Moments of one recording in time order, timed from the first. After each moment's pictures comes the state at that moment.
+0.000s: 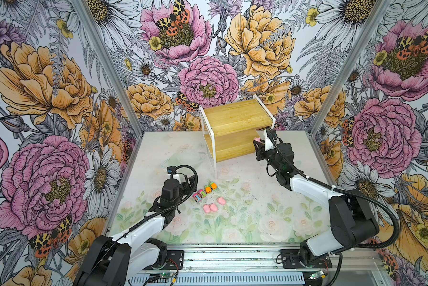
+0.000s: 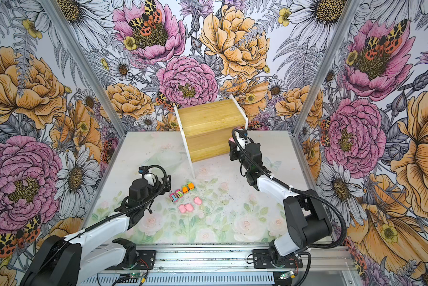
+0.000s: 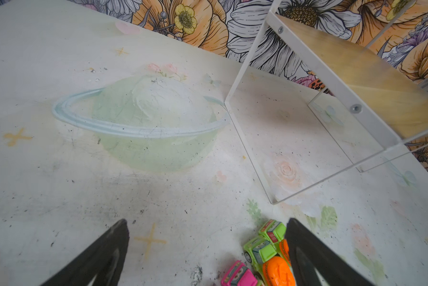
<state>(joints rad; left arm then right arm) -0.33 1.08 0.31 0.35 -0.15 -0.43 0.33 1.55 0.90 0.48 -0.07 0.12</state>
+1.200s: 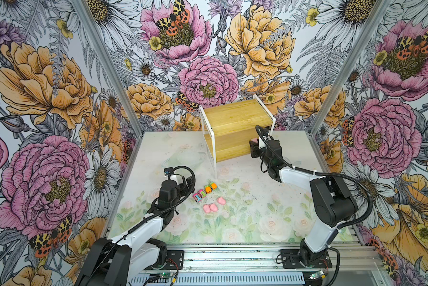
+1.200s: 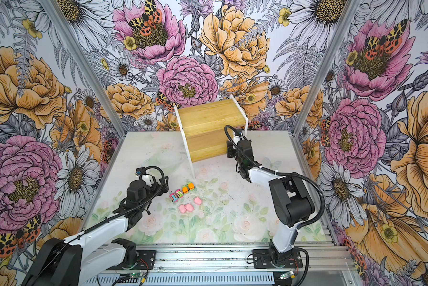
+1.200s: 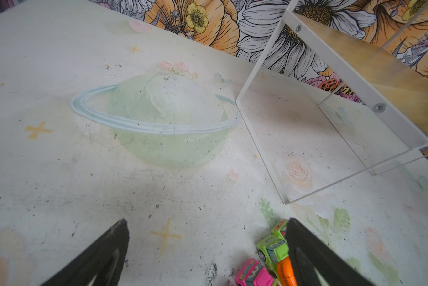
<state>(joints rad) -0.29 1.06 0.29 0.35 -0.14 -0.43 0.34 1.76 1.02 0.48 0.05 0.12</state>
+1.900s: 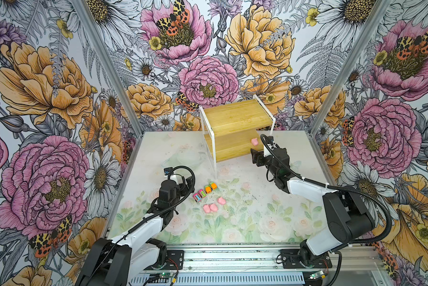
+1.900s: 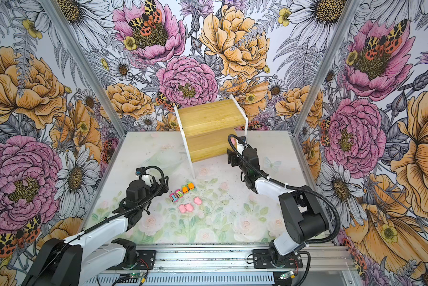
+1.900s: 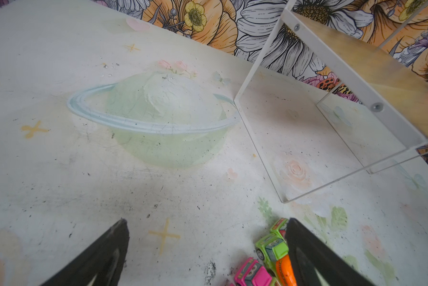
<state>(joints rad) -0.28 1.06 0.29 0.35 -0.12 -0.43 0.34 1.54 0.79 0.50 0.02 0.06</state>
